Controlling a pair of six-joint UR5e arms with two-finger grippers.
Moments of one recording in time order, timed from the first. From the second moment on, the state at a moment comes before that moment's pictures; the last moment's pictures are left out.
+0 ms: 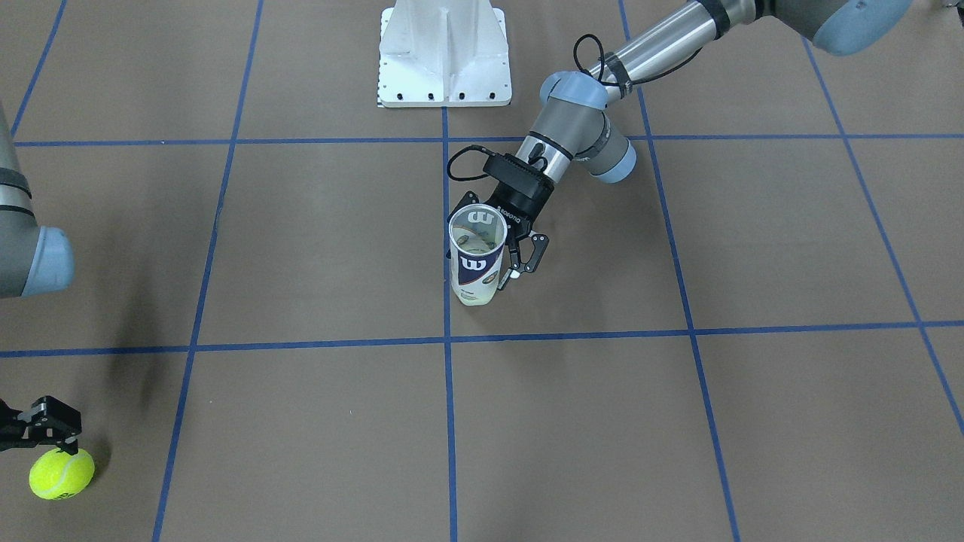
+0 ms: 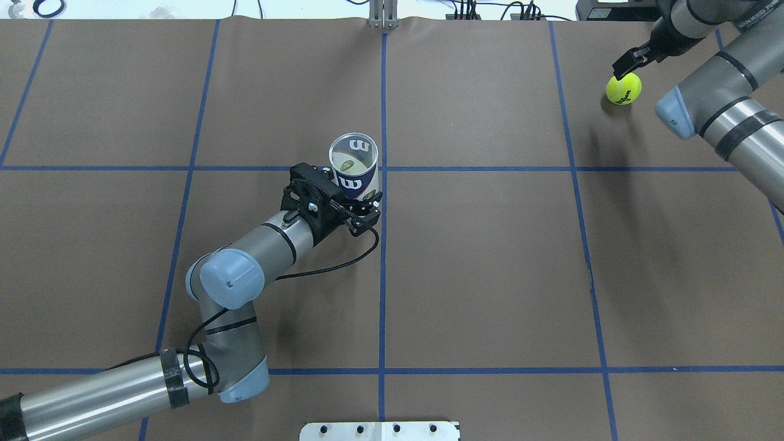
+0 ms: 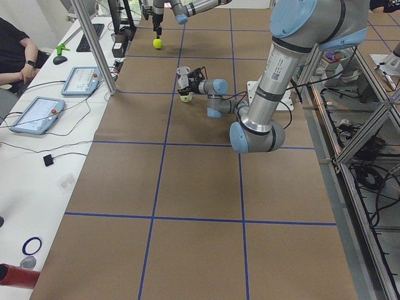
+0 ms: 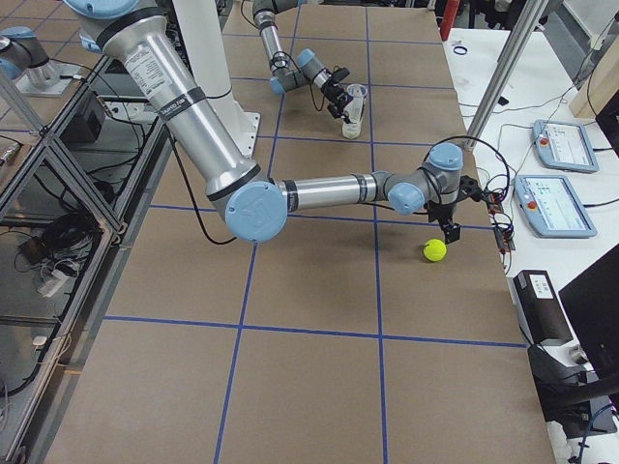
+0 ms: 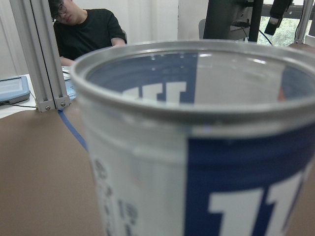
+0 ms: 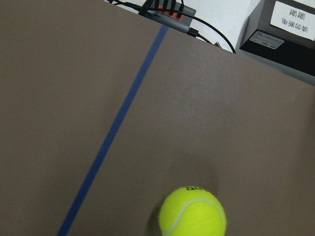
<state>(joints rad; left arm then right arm) -0.38 -2.18 -1.29 -2.89 -1.15 -0.56 1.15 -0.97 1.04 -1.05 2.06 0.27</state>
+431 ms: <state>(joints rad) -0.38 -2.18 -1.29 -2.88 -1.15 -0.56 1.13 -0.98 1.00 -1.03 2.02 0.27</state>
